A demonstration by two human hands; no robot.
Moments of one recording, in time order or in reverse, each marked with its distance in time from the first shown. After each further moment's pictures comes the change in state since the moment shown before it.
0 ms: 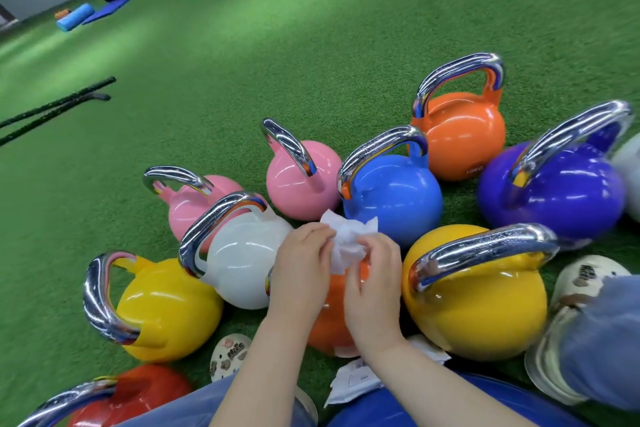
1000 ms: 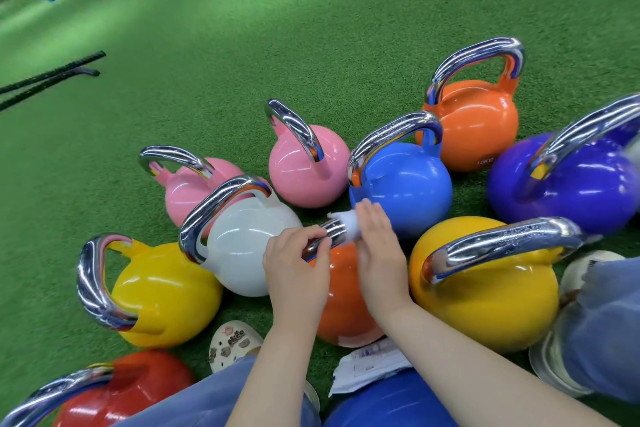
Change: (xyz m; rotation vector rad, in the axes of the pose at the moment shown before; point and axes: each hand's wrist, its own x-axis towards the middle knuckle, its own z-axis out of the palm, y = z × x) left_hand -0.022 -0.010 0.000 -0.209 0.215 -0.304; right_hand 0.020 0.050 0.024 -0.199 -0.174 -0.263
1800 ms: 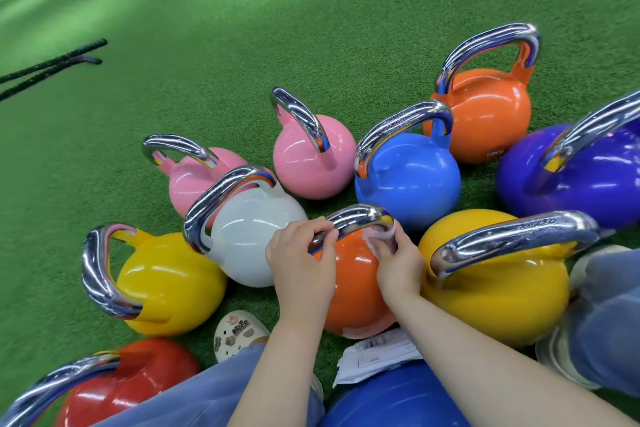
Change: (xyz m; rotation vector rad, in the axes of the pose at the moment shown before) left_hand -0.004 -0.006 0.002 -0.038 0.017 0.006; right_hand -0.010 0.016 0.007 0.265 -0.016 0.805
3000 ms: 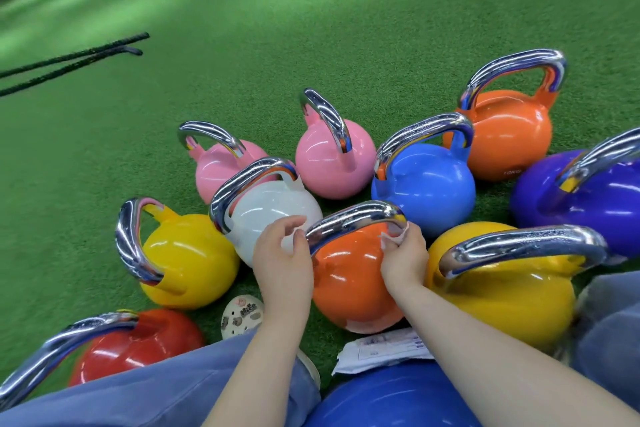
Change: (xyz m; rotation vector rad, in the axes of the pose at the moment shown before) left_hand -0.010 0.009 -0.043 -0.093 0.152 -0.315; right_hand -0.001 -0.015 -0.002 -0.178 -0.008 -0.049
